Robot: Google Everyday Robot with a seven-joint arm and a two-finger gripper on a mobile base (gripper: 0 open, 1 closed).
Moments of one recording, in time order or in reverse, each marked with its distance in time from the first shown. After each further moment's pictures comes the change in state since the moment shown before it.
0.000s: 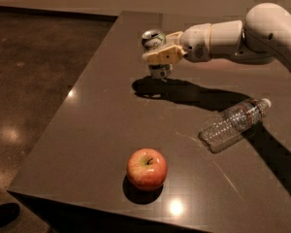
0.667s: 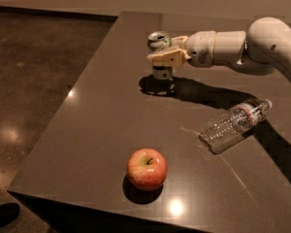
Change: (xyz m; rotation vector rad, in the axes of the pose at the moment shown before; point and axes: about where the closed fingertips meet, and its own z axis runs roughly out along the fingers) arm 0.013 -0.016 -0.005 0.025 -0.079 0.029
